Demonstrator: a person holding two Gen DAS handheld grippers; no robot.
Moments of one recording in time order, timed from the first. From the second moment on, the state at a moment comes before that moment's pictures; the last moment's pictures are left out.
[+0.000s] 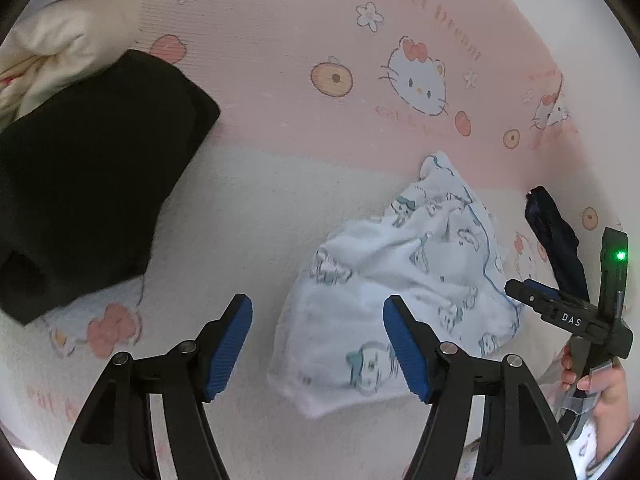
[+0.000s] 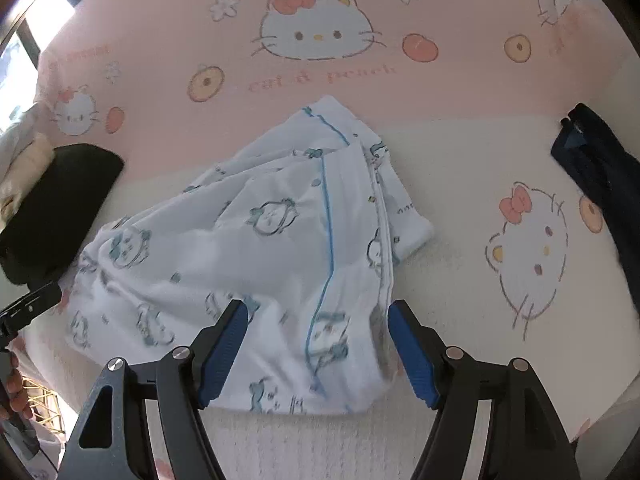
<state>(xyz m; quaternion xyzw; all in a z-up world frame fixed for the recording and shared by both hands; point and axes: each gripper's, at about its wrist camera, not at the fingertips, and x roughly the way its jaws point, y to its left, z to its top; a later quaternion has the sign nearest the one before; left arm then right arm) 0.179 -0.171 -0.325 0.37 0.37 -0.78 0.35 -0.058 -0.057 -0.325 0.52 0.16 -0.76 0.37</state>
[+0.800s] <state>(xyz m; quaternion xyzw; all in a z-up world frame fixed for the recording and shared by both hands) 0.131 -0.195 -0.340 0.40 0.36 -0.78 0.33 -0.131 -0.140 -0.354 0.51 0.22 -0.71 0.42</state>
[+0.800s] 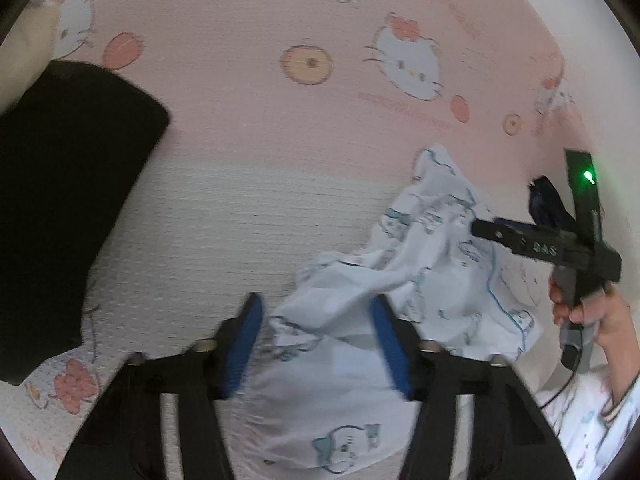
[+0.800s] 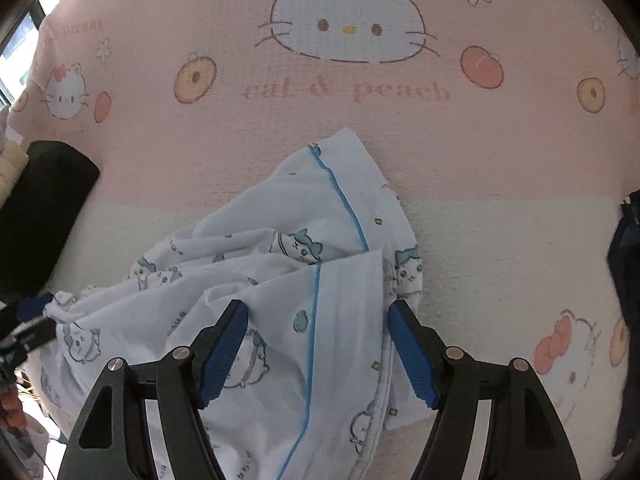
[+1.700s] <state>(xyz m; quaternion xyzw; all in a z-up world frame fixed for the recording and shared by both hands) 0.133 -0.180 -0.305 0.38 0.33 -0.78 0.36 -0.118 -0.104 -0.336 0.50 0.15 -0.73 0.45</state>
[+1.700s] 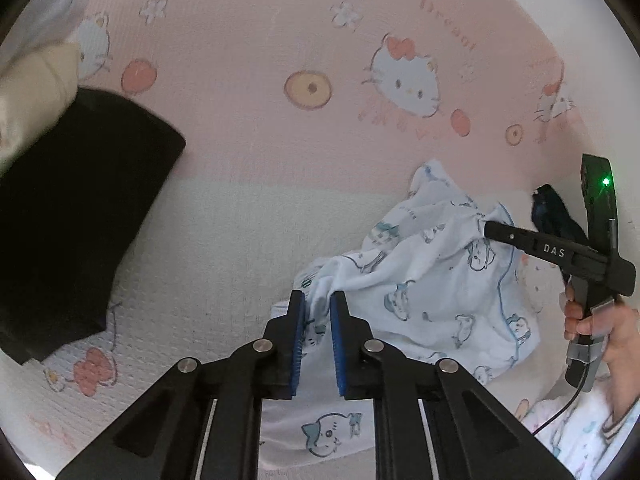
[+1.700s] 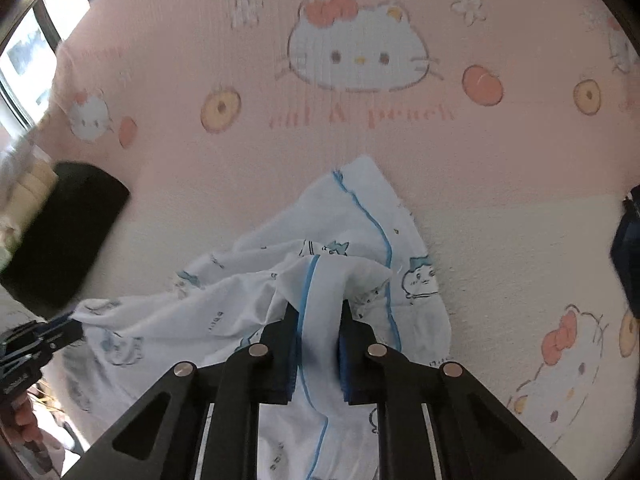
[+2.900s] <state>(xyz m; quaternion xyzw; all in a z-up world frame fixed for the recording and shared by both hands) 0.136 -0.142 -0.300 0.40 0.32 -0.77 0.38 -0.071 0.019 -0.302 0.51 0.08 -0.76 0.40</state>
